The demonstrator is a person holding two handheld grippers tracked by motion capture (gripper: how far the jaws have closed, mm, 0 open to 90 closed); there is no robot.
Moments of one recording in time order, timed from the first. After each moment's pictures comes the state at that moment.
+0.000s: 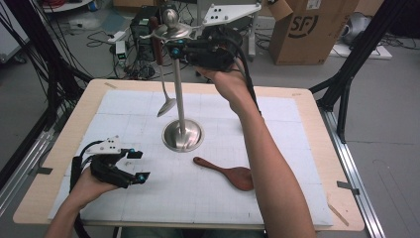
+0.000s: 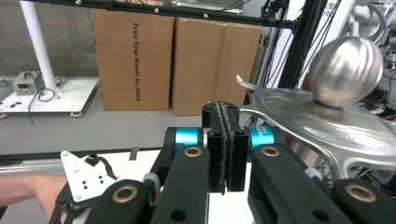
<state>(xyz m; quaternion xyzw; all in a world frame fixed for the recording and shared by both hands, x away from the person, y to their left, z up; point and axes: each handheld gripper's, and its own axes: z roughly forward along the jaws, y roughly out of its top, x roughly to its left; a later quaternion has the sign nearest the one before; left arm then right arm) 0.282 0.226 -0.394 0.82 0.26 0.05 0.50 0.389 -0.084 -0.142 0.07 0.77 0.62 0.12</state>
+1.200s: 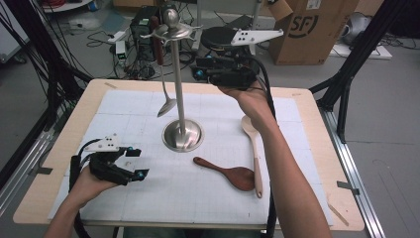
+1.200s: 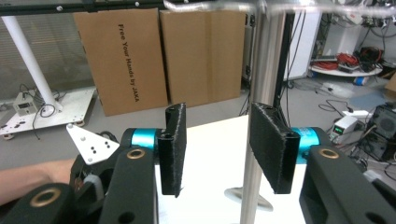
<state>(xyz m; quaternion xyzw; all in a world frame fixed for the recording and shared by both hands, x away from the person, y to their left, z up) 0.286 0.231 -0.395 0.82 0.27 0.05 0.51 0.391 -0.135 -0.186 0.15 0.77 0.62 0.08</state>
